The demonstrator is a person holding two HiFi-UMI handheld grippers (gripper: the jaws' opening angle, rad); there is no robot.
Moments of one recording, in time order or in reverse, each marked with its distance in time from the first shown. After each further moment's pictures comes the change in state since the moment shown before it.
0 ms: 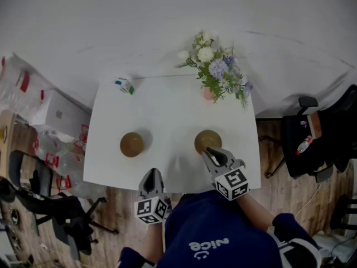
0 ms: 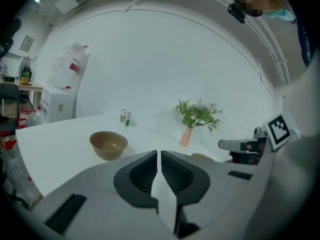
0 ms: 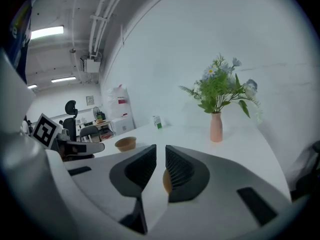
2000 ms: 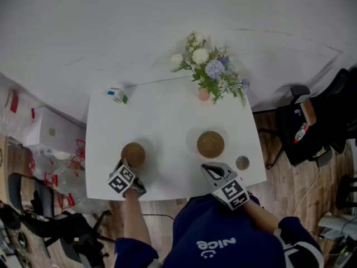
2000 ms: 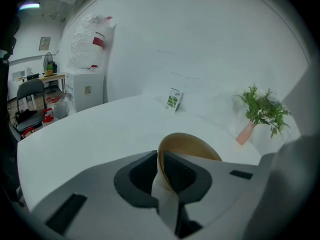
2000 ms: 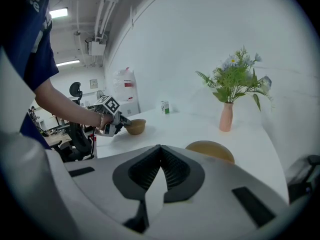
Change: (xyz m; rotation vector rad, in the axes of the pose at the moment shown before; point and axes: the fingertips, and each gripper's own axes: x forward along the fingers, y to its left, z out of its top) left arm 0.097 0.209 0.008 -0.156 0.287 0.312; right arm 0.006 0.051 -0.037 -0.092 0.172 0.011
